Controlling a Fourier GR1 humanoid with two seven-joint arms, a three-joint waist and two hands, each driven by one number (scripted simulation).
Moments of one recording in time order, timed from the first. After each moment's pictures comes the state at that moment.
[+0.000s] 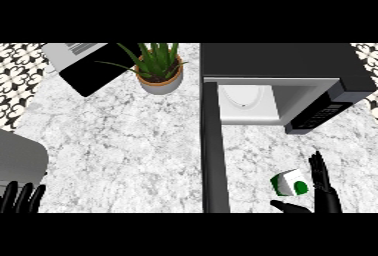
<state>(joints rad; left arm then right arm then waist) 0.68 0.02 -0.05 -2.25 0.10 -0.21 -0.27 0.03 -0.15 -0.14 -0.85 -0.03 -0.08 -0.90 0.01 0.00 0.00</state>
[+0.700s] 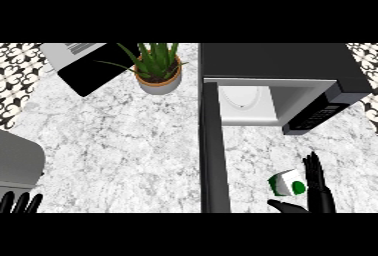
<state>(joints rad) 0.73 0.02 -0.03 -2.24 0.11 -0.26 -0.33 -0.08 -0.15 -0.20 -0.60 -0.07 0.01 -1.04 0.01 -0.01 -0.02</state>
